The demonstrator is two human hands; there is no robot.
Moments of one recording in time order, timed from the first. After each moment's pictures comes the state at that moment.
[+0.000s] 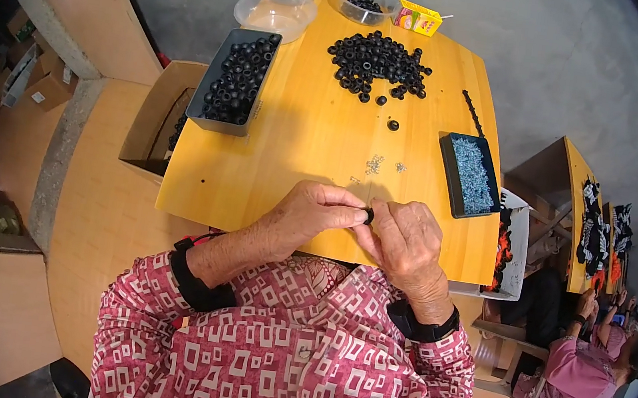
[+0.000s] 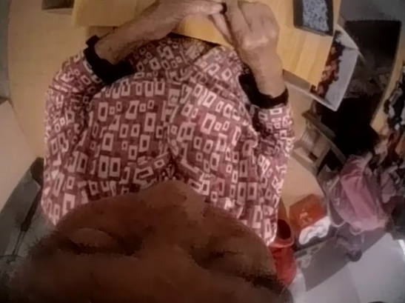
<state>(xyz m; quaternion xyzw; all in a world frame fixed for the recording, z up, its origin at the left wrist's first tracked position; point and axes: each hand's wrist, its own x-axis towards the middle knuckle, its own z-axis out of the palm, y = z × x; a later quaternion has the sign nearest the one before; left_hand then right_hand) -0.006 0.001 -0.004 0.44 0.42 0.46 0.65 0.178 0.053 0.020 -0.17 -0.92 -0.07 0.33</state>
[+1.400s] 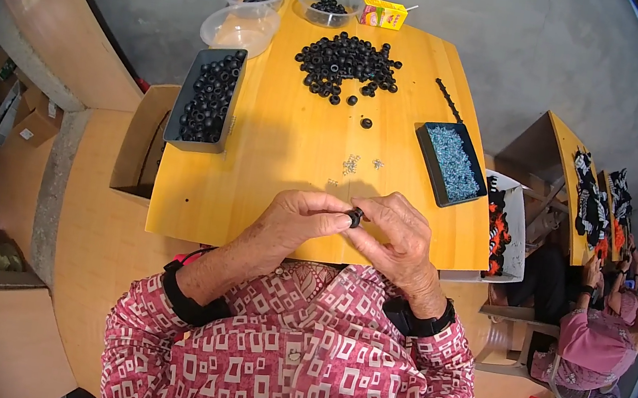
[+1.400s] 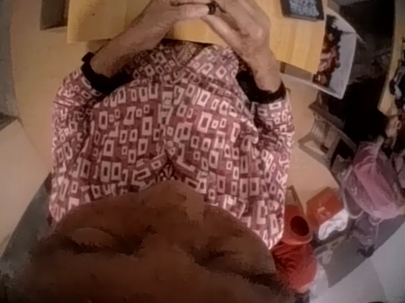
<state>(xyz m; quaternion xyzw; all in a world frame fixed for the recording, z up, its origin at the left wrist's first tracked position) -0.001 -0.003 0.003 0.43 0.40 0.47 0.66 0.185 0.051 0.022 -0.24 -0.87 0.16 0.39</state>
